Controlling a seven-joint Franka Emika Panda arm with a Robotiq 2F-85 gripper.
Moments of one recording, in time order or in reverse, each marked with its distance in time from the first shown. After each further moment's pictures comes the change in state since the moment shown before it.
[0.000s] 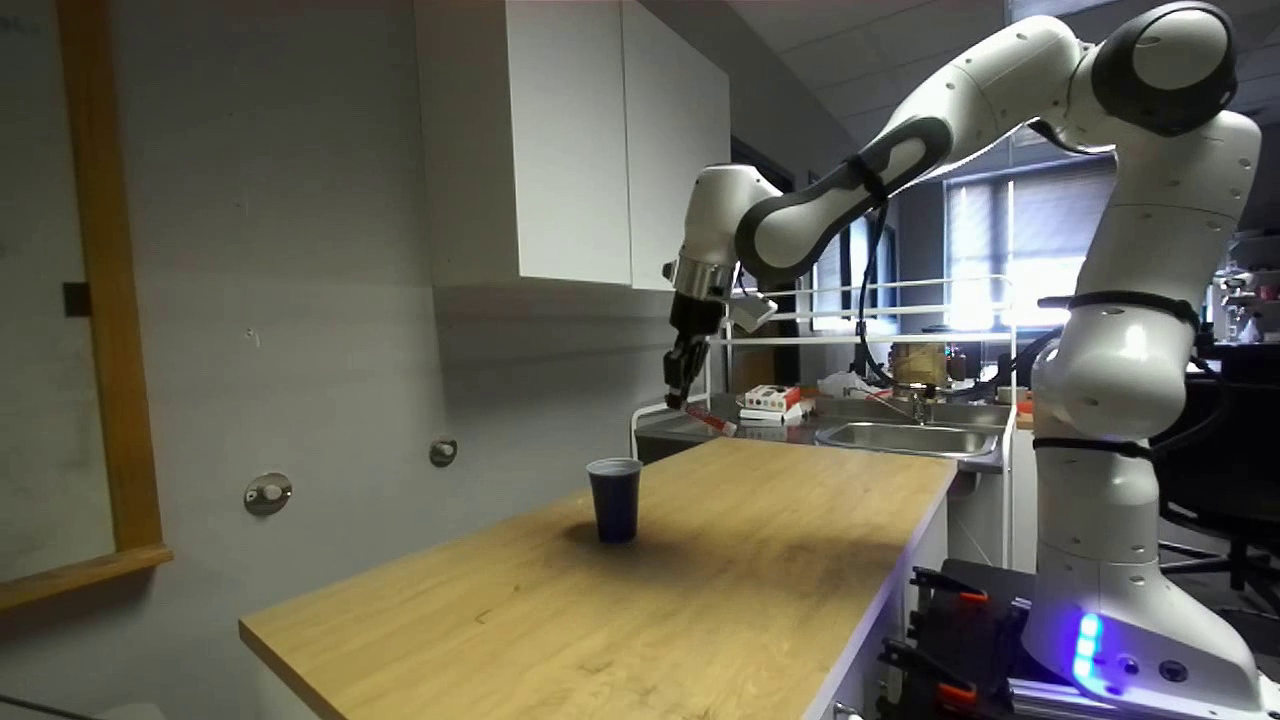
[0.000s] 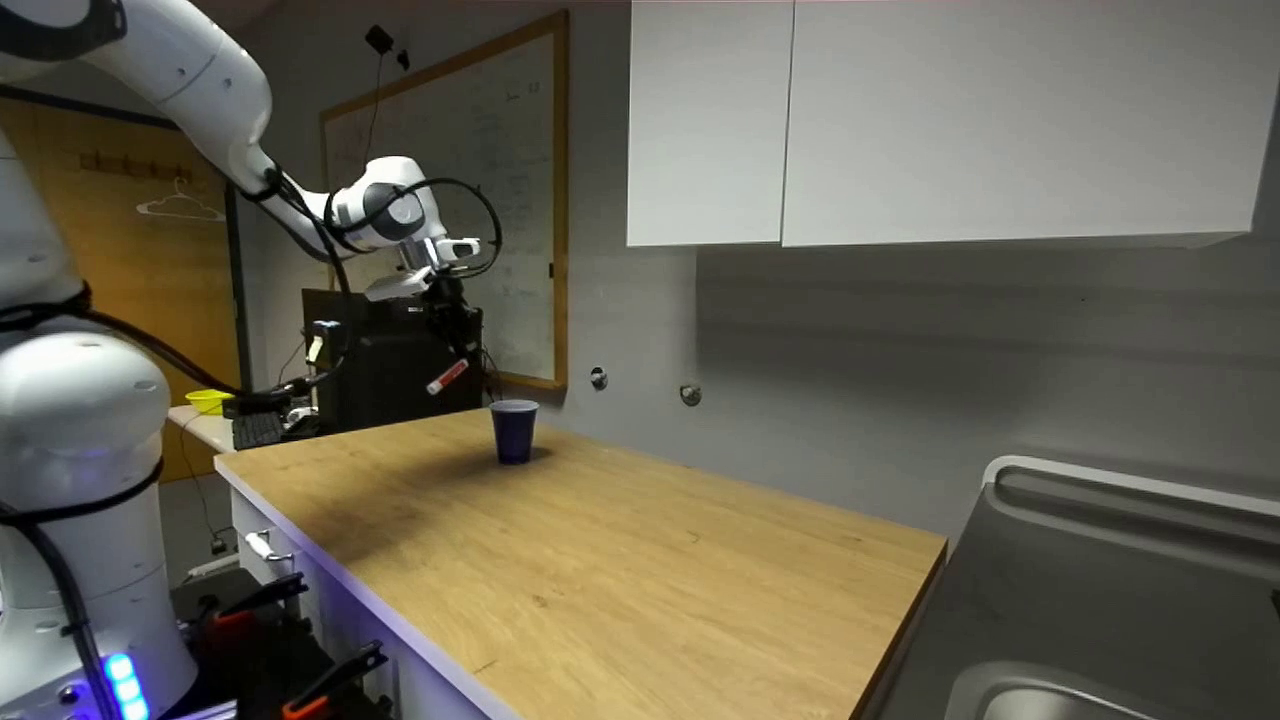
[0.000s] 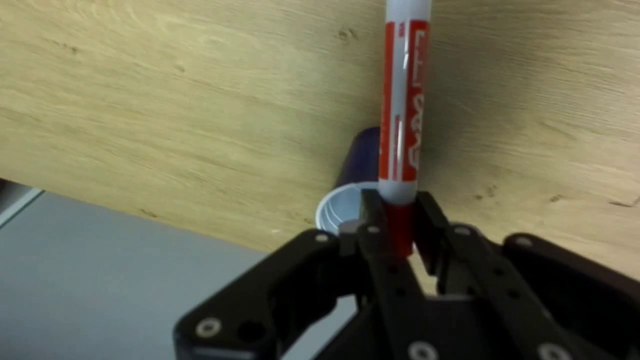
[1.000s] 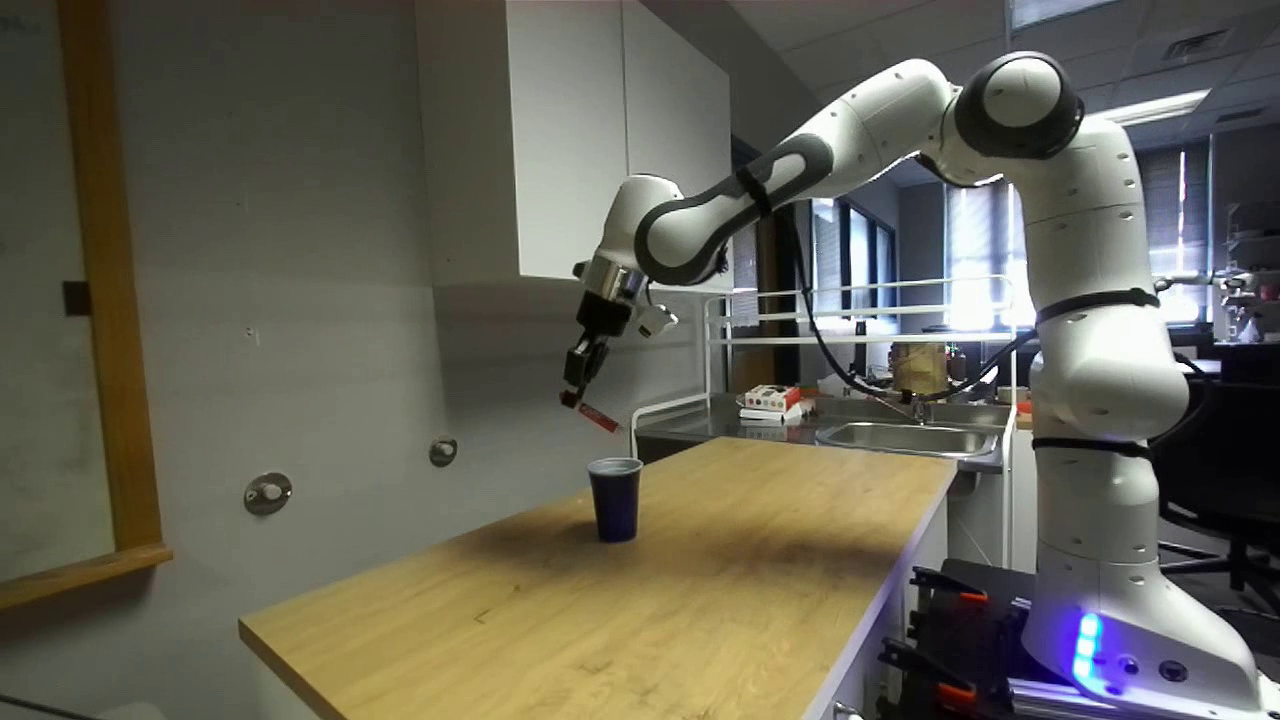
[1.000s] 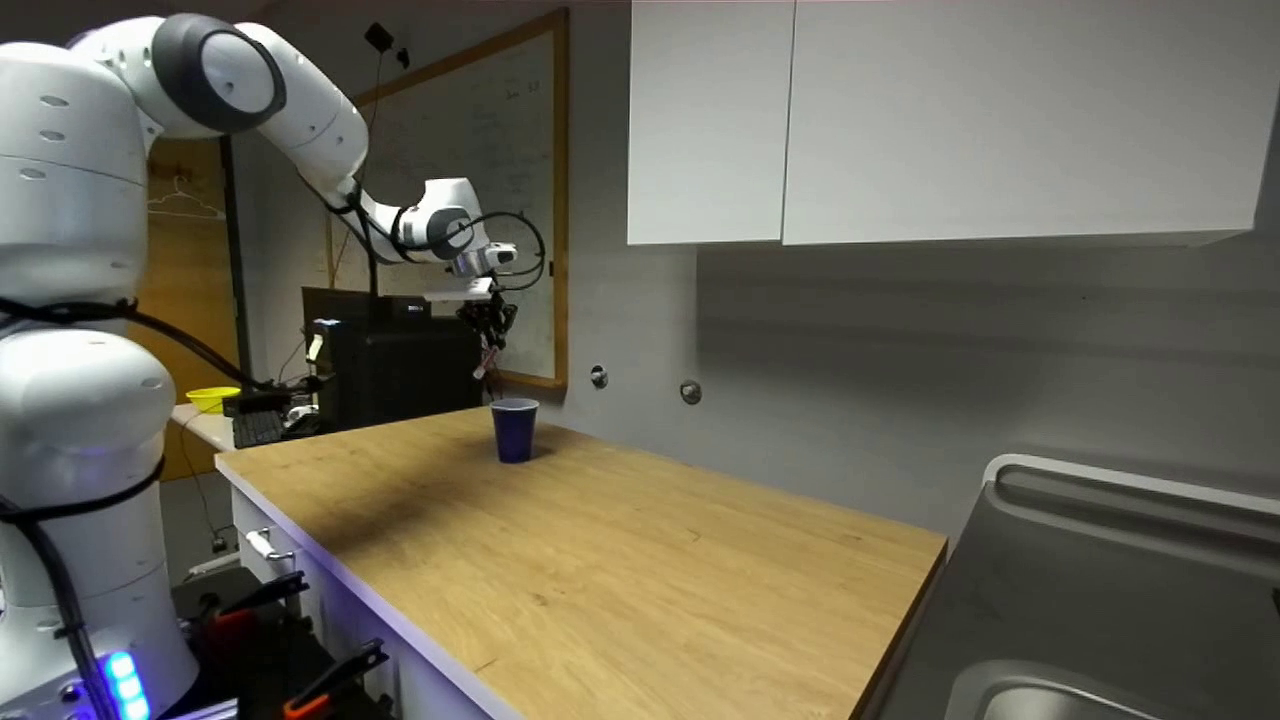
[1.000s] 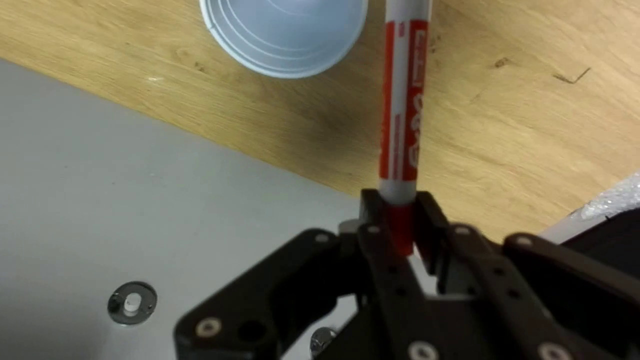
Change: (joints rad) arm 0.027 0.404 0.014 0.403 0.142 0.127 -0.275
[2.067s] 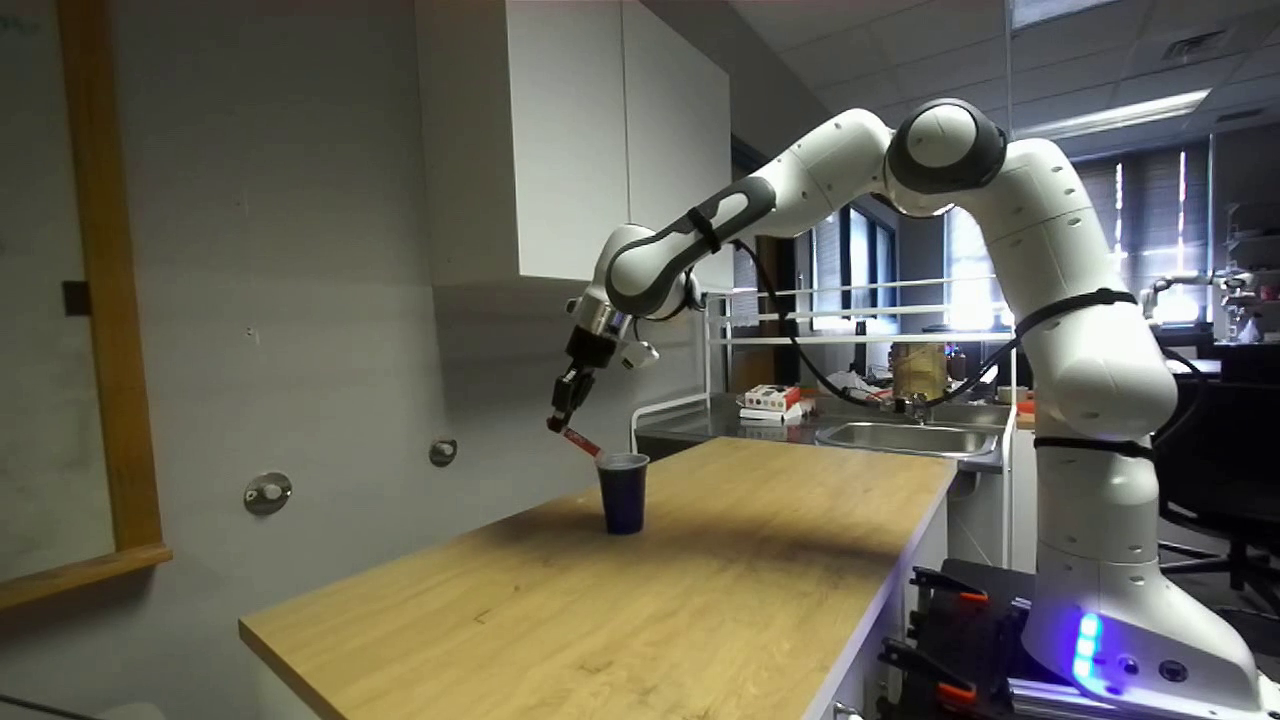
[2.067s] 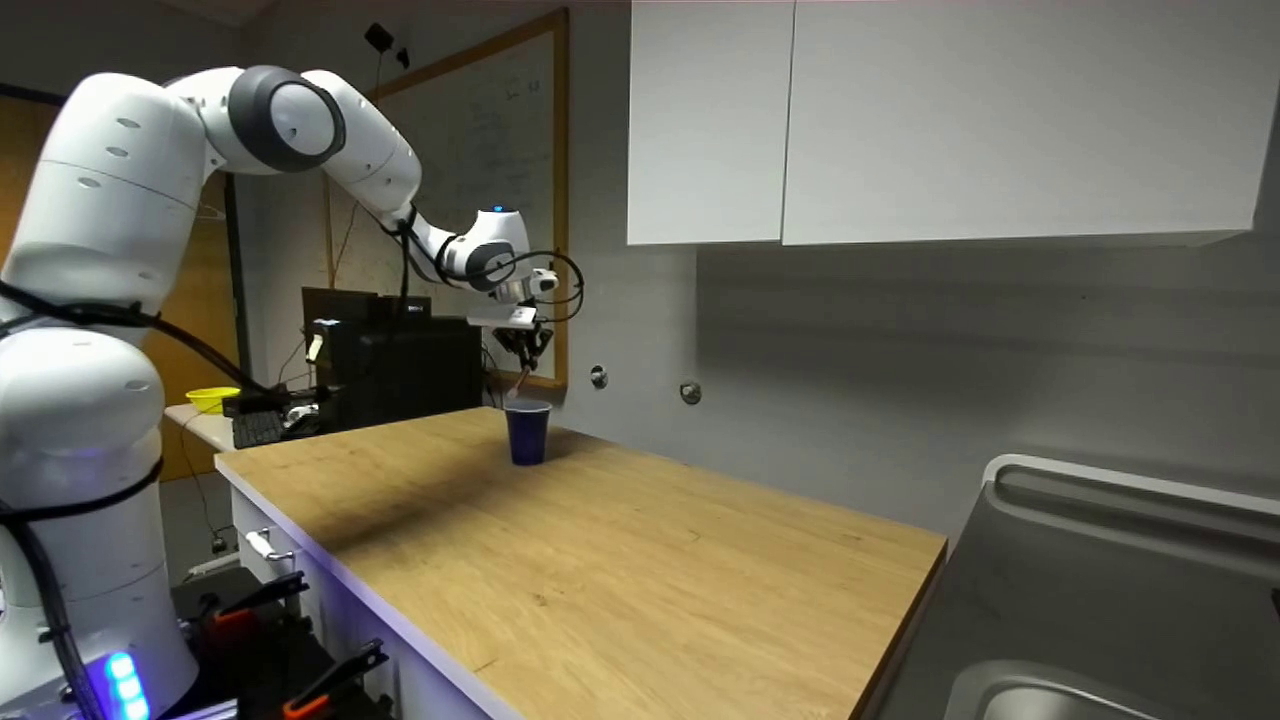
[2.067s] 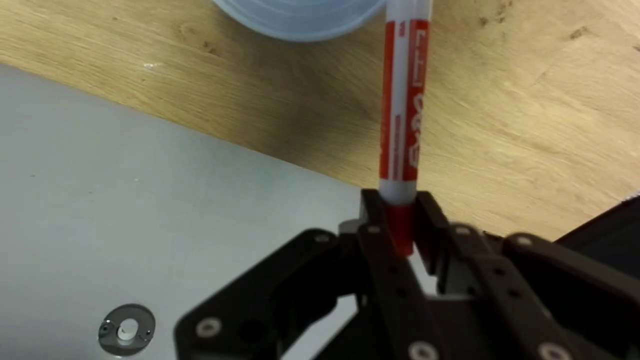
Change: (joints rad) arm -0.085 0.199 0.001 0.141 0.161 0.054 -0.212
